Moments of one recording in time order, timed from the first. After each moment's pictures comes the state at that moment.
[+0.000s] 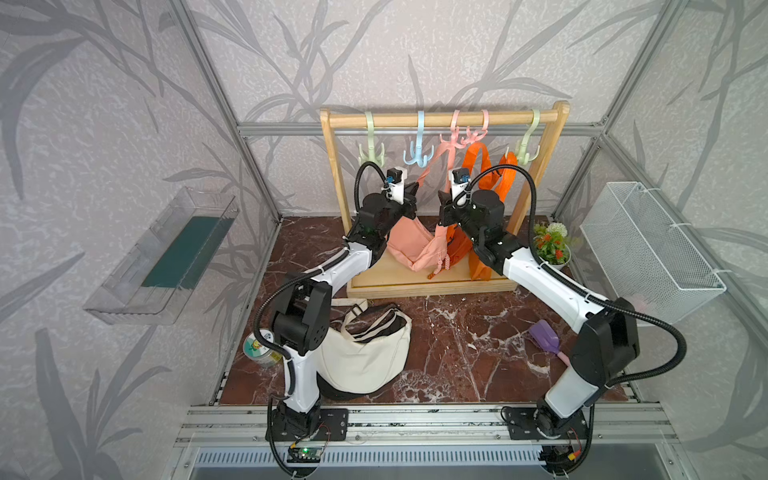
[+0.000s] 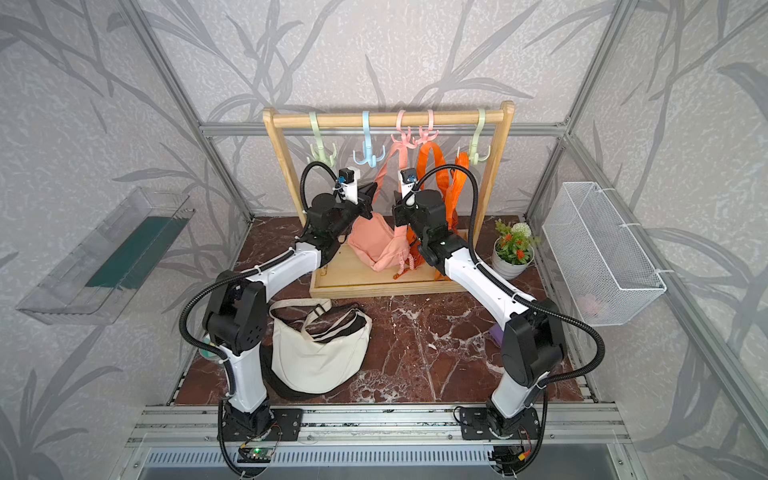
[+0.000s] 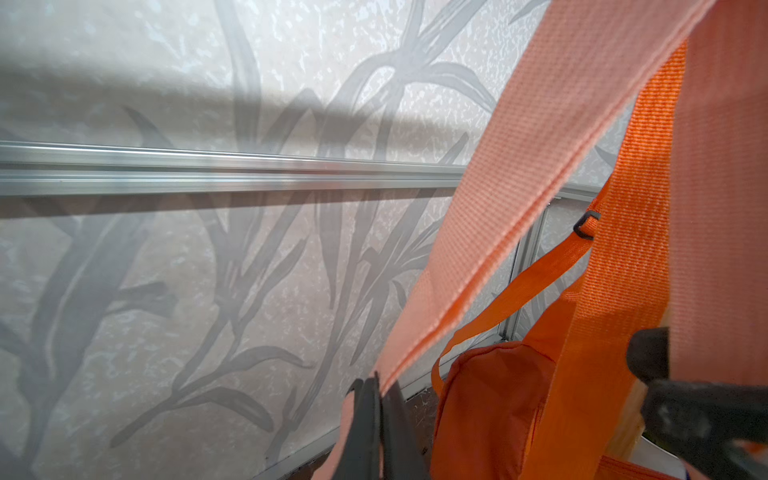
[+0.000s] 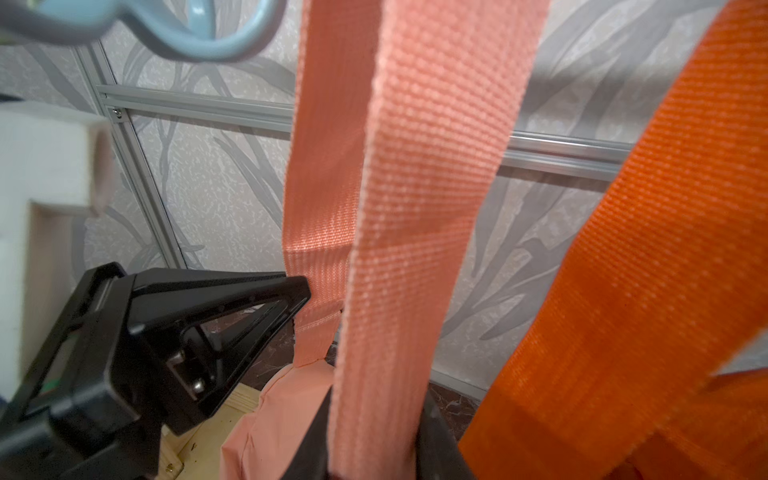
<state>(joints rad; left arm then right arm) -0.42 1.95 1.52 0.60 0.19 -0.11 0.51 1.69 1.49 0.14 0.14 0.00</state>
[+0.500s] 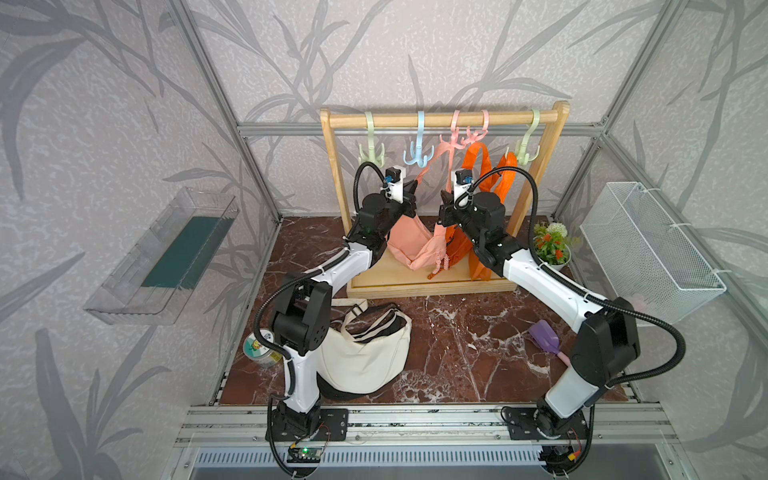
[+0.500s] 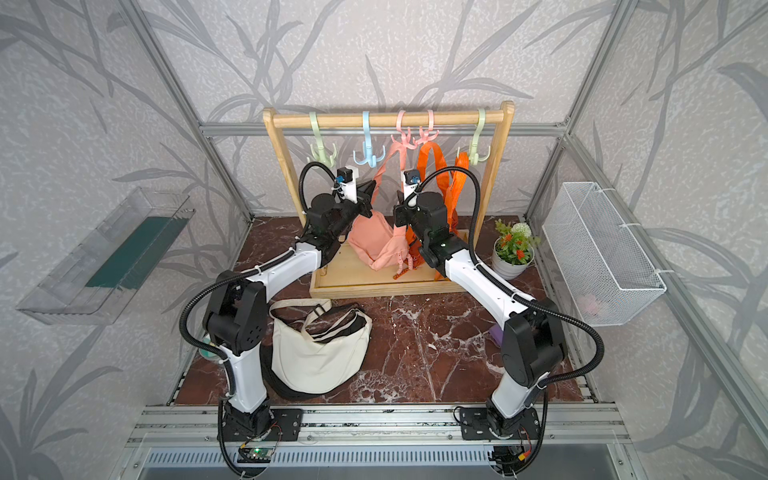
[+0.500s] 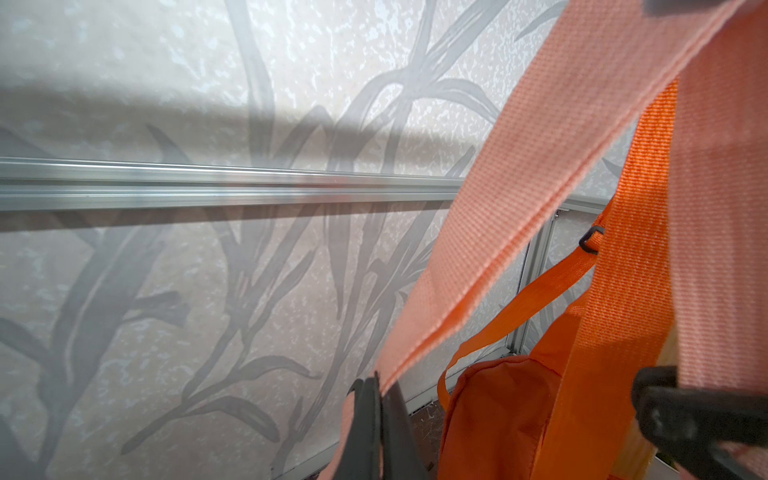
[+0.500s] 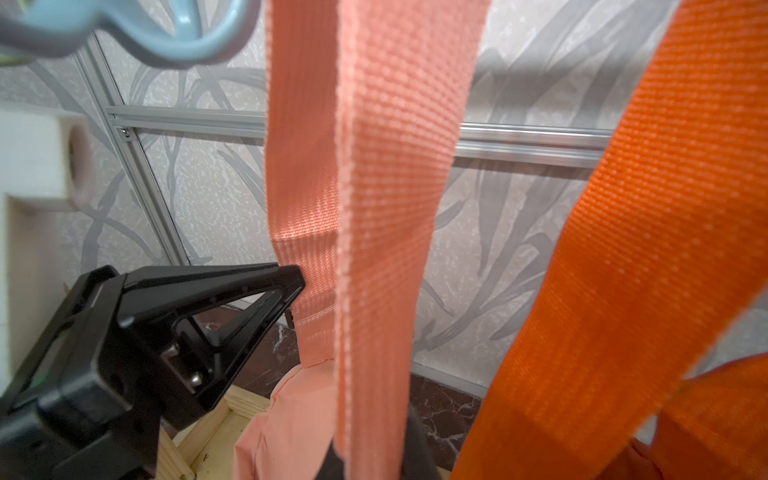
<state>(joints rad) -0.42 1.95 1.52 0.63 0.16 -0.11 0.50 1.69 1.46 0.18 0.12 0.04</state>
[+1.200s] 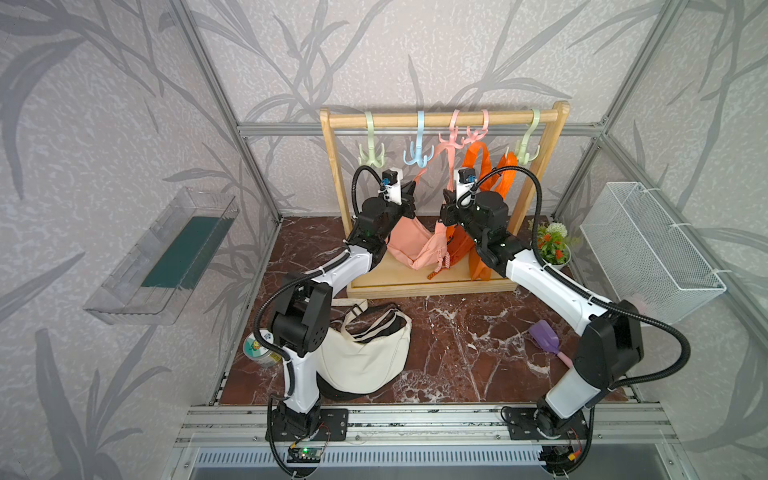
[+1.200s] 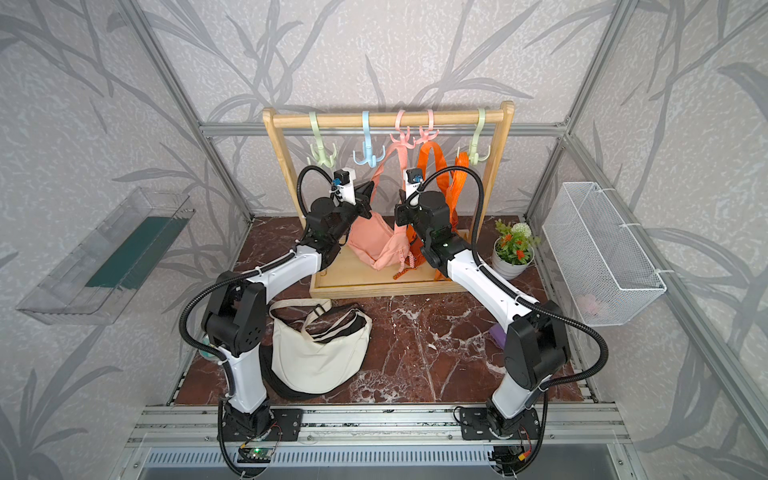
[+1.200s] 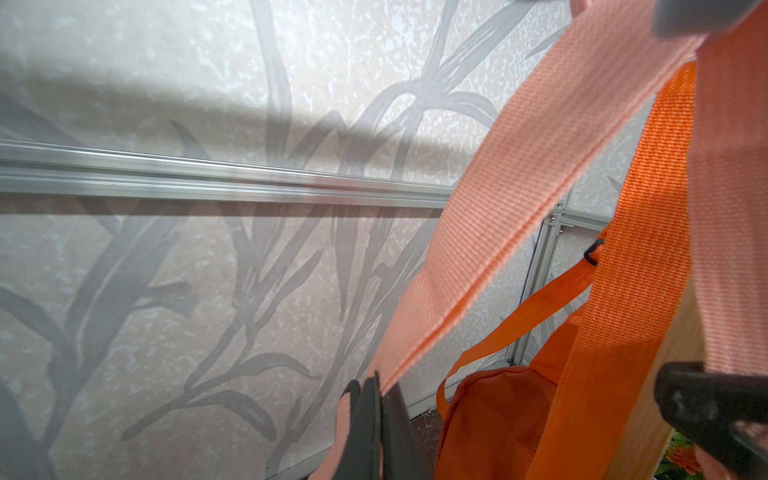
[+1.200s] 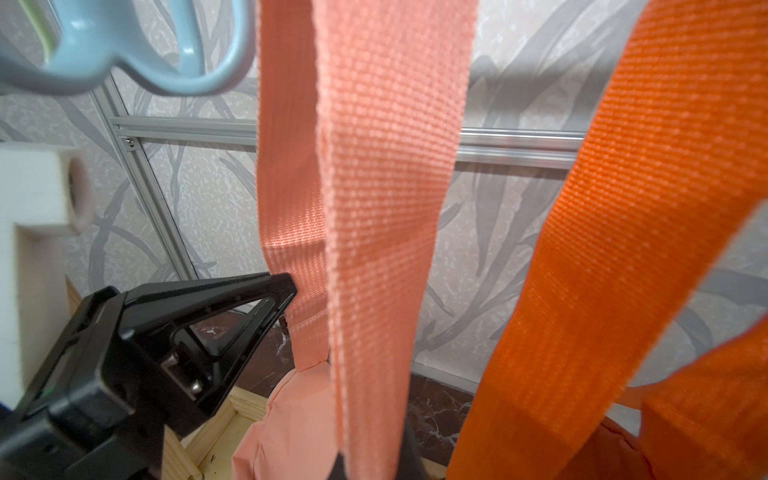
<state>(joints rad) -0.42 1.93 1.46 0.68 0.12 -0.18 0.50 1.66 1.46 0.16 0.12 0.06</state>
